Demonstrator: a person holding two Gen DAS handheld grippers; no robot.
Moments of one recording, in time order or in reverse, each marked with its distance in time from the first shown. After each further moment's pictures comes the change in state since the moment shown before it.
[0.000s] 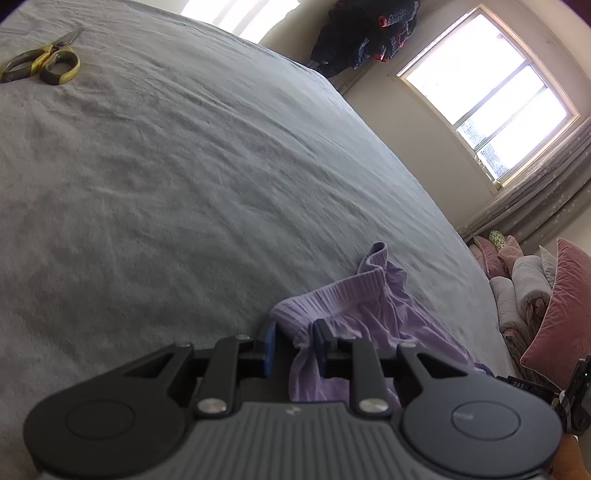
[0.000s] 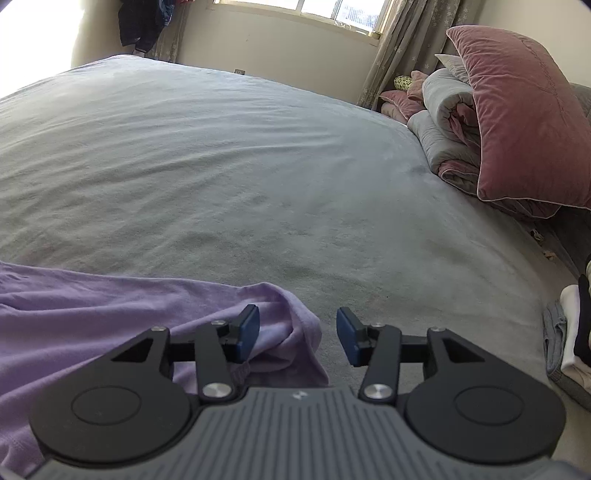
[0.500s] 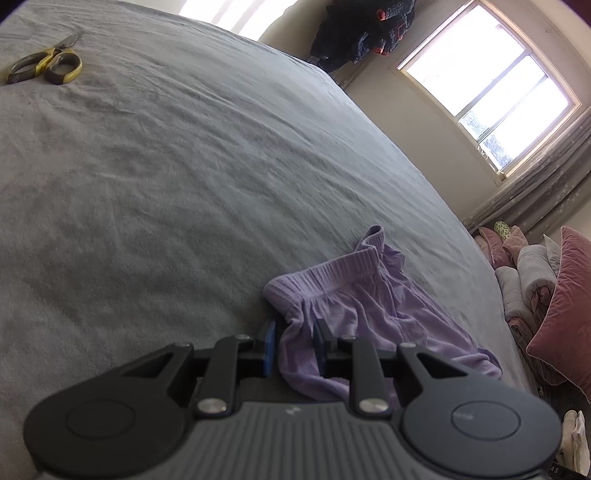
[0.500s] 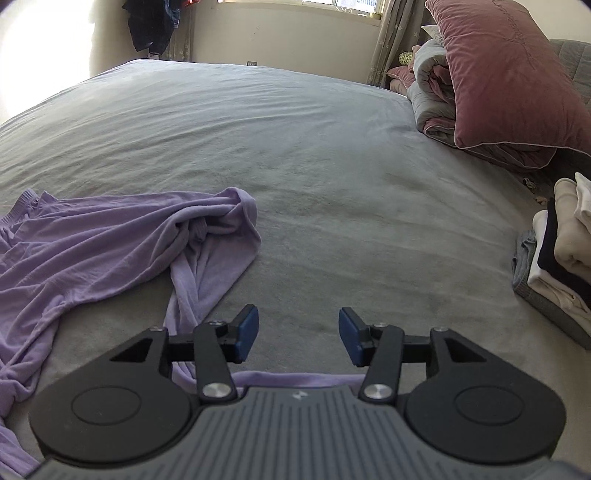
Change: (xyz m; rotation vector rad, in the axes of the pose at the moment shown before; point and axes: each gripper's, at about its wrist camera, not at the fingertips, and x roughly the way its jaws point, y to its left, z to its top) left arm -0.005 -0.014 -0.014 0.022 0.016 0.025; right arm -0.081 -0.085 -0.081 0.057 0.058 0.120
